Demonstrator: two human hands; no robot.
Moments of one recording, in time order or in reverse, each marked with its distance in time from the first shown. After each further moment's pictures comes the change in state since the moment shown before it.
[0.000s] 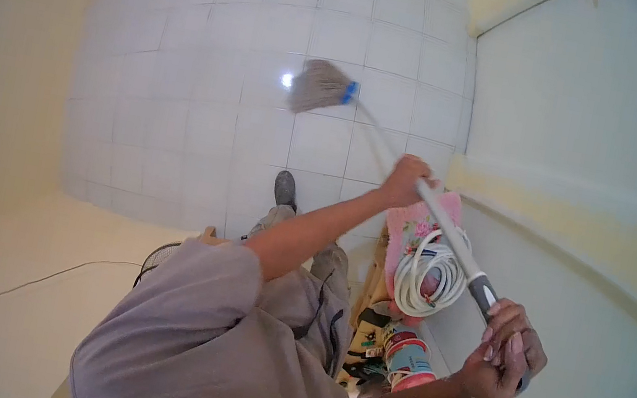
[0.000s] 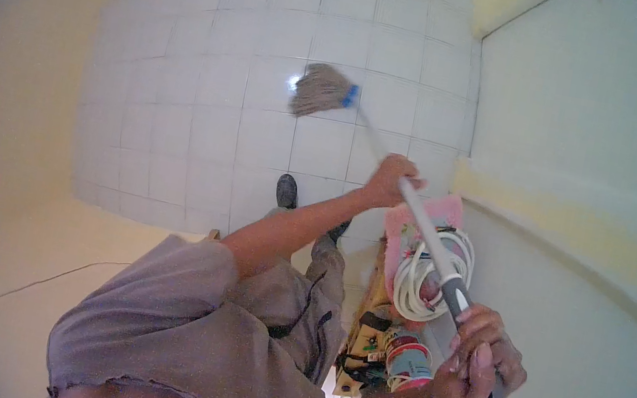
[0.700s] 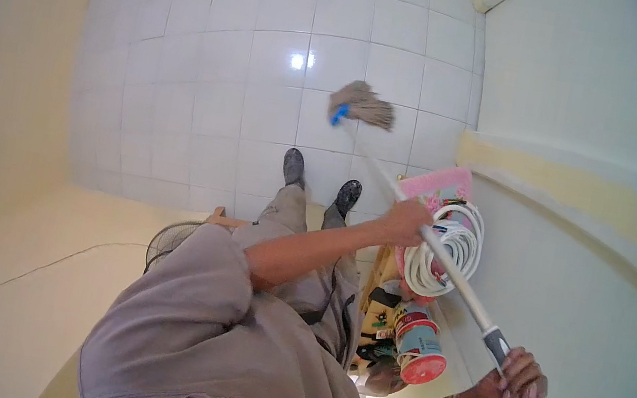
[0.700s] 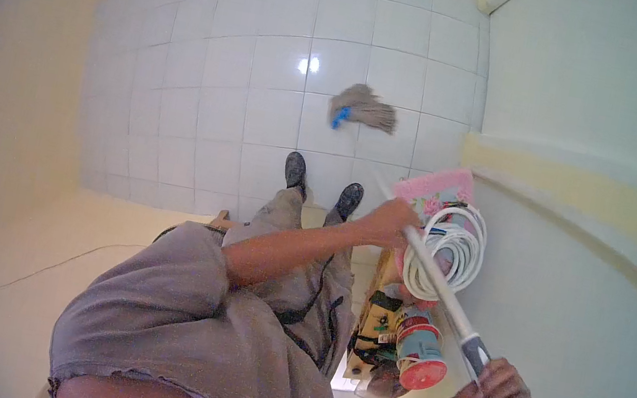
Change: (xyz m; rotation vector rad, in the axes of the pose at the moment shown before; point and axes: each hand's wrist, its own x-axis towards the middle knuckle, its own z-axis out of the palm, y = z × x) left_hand -0.100 0.055 0.020 -0.094 -0.522 -0.134; right_hand -0.051 -0.022 -0.075 0.068 0.295 0.099
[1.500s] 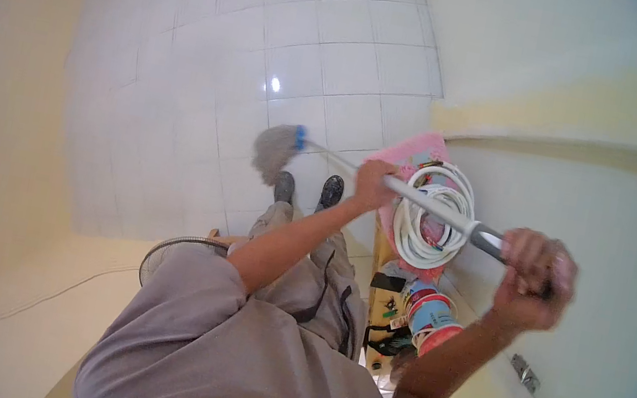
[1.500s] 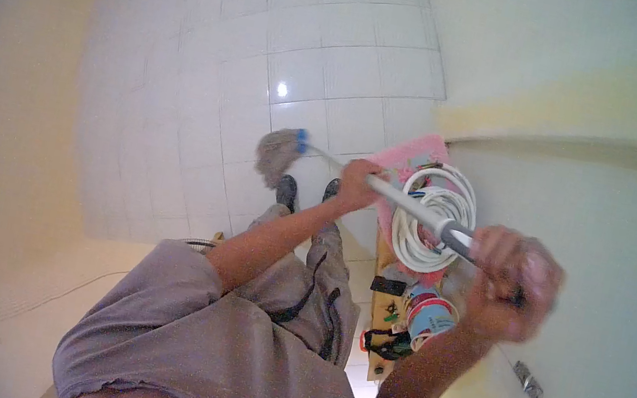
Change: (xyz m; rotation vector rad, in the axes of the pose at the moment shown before) left_hand -0.005 0.006 0.081 0.095 0.361 -0.161; right_hand 0.009 0.006 -0.059 0.251 -0.230 0.038
